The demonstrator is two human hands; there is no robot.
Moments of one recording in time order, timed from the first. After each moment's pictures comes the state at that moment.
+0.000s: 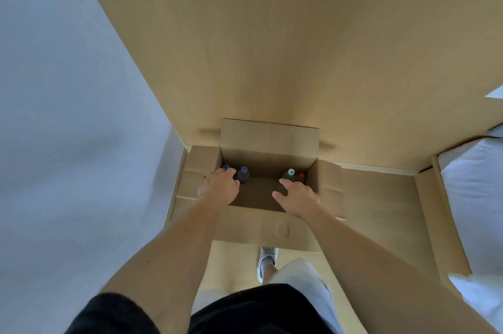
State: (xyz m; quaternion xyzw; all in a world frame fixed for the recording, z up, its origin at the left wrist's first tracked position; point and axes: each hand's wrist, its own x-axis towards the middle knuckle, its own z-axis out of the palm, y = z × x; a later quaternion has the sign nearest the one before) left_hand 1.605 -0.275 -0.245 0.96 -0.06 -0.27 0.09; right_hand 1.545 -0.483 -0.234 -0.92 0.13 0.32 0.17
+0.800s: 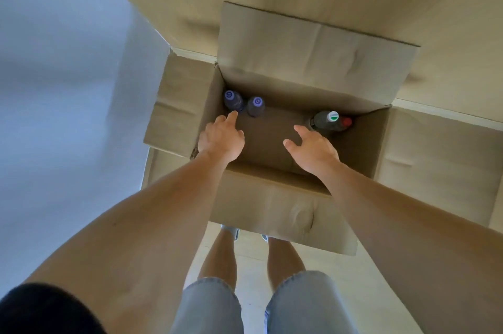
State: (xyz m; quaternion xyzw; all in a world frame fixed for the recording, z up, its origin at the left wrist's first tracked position) left_hand 1.716 -0.299 -0.518 0.93 0.08 -0.35 0.11; right_hand 1.690 -0.504 -0.510 -0.89 0.13 0.40 0.19
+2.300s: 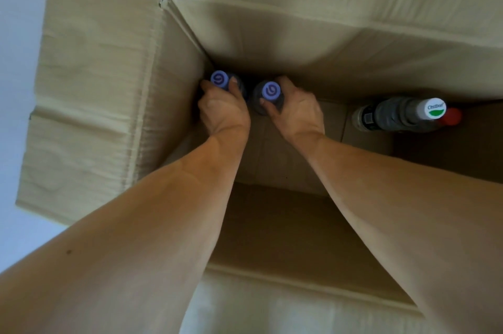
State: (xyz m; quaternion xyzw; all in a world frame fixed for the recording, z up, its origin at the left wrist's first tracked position) left_hand 1.801 -0.314 -0.782 0.88 0.36 -0.11 0.28; right_hand 1.783 -0.432 -0.799 -0.94 0.09 0.20 0.27
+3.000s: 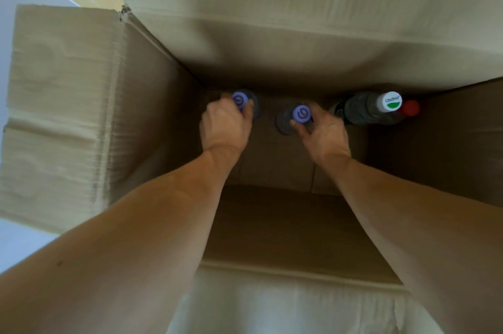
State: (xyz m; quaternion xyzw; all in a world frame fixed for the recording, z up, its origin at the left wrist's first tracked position) left_hand 1.774 -0.342 -0.761 0.96 0.11 -0.19 0.15; right_hand 1.730 -0.517 -0.783 -0.91 0.20 0.24 0.28
